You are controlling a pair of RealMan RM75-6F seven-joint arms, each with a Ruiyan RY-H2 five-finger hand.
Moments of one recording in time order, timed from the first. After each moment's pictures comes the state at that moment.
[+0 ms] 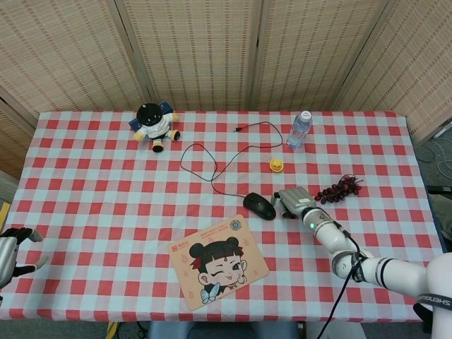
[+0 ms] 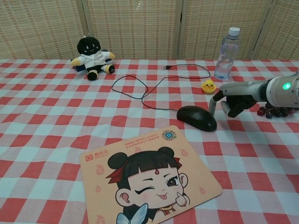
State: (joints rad) left arm -0.11 -1.06 -0.05 -1.59 1.42 1.40 -0.01; right arm 0.89 -1.43 0.09 -1.36 -0.79 0.53 -0.25
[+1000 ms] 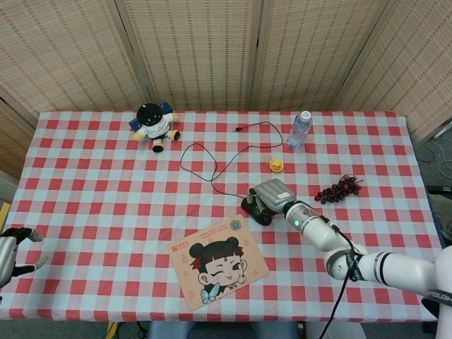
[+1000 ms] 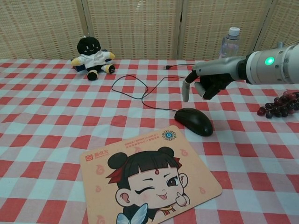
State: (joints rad) left arm -0.11 -1.06 -0.05 -1.59 1.42 1.40 -0.04; right arm 0.99 -1.36 0.13 -1.51 -0.87 0.57 -0.26
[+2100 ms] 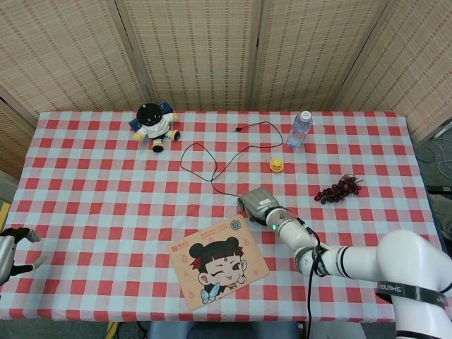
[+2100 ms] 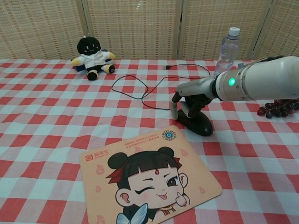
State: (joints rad) left arm -0.12 -1.06 -0.05 -1.57 1.38 1.36 -0.04; right arm 1.21 -1.50 -0.02 -1.45 -0.50 0.62 -0.46
